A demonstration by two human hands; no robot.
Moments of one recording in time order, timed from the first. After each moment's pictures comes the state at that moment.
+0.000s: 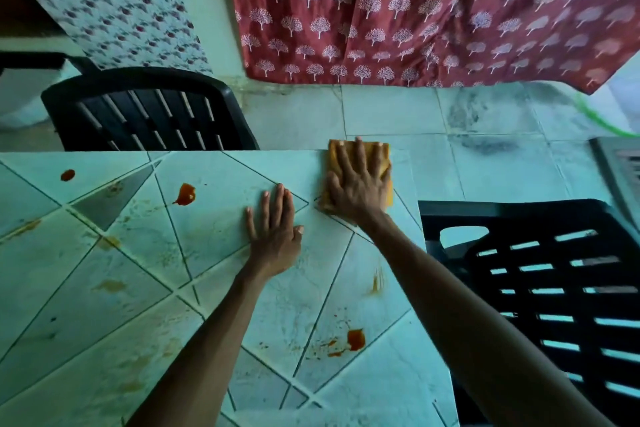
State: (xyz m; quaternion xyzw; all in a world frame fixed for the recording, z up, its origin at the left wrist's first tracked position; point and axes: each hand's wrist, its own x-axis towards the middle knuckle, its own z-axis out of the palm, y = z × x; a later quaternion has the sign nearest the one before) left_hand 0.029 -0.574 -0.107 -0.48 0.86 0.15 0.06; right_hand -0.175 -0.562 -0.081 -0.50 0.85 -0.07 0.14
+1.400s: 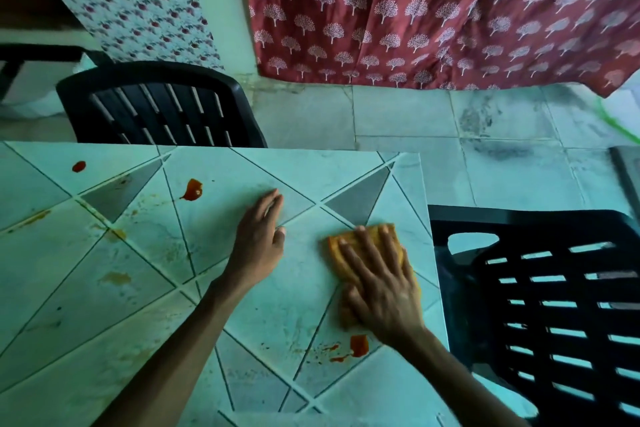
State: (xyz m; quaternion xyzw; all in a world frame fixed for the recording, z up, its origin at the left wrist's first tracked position) left_hand 0.064 -0.588 -0.083 -0.44 0.86 0.24 -0.09; right_hand -0.124 -0.393 -0.084 -0.63 0.77 -0.07 0.09
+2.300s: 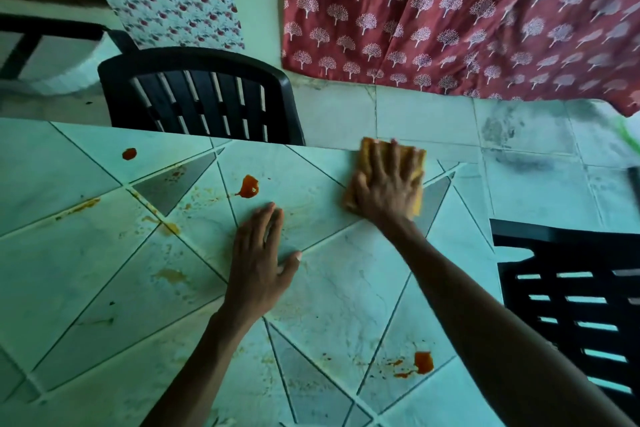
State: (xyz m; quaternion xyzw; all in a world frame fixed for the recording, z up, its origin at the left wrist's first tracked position) left_hand 0.166 -0.590 -0.094 -0.47 0.86 0.16 -0.09; right_hand -0.098 -0.611 -0.087 -0.46 0.87 -0.07 0.12
